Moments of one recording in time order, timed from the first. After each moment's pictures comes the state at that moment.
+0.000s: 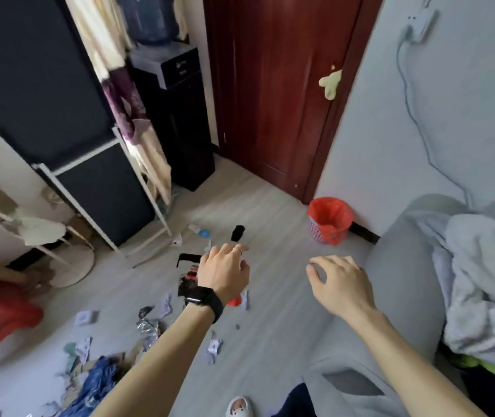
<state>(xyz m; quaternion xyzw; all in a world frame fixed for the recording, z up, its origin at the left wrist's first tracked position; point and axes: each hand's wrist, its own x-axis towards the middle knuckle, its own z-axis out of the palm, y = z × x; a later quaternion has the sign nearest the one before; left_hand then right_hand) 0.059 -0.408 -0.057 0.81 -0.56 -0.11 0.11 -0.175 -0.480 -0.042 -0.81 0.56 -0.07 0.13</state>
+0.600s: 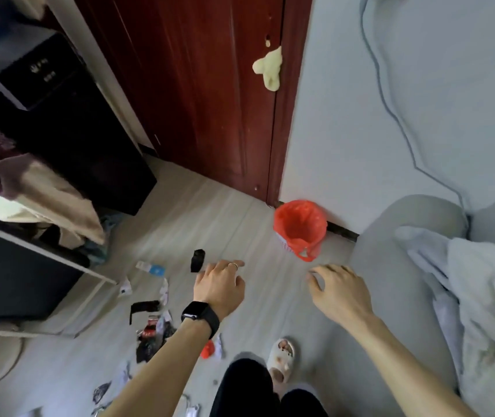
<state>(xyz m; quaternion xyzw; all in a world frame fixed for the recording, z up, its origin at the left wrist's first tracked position) 0.052 -0.794 -0.141 0.75 -0.61 -0.23 0.00 -0.195 -0.829 -0.127 -0.74 0.65 0.03 0.15</state>
